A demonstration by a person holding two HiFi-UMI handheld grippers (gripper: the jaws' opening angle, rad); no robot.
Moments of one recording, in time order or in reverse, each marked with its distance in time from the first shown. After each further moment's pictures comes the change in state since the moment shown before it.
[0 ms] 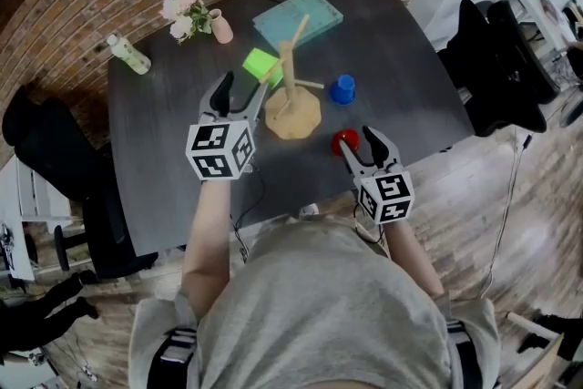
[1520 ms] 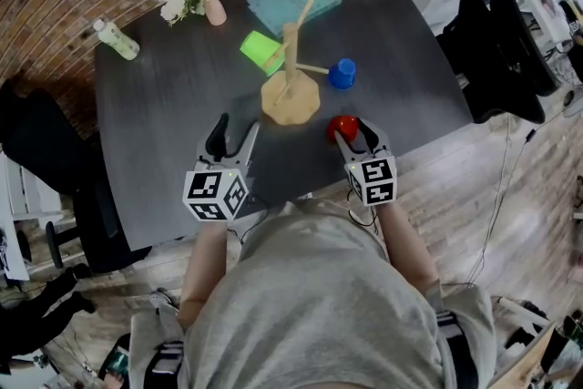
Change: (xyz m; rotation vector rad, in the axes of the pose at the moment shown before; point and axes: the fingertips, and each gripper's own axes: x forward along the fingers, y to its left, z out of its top) left arm -0.071 0.001 -0.094 -0.126 0.064 -0.014; right arm 0.033 -0.005 -0.068 -0.118 0.160 -0.048
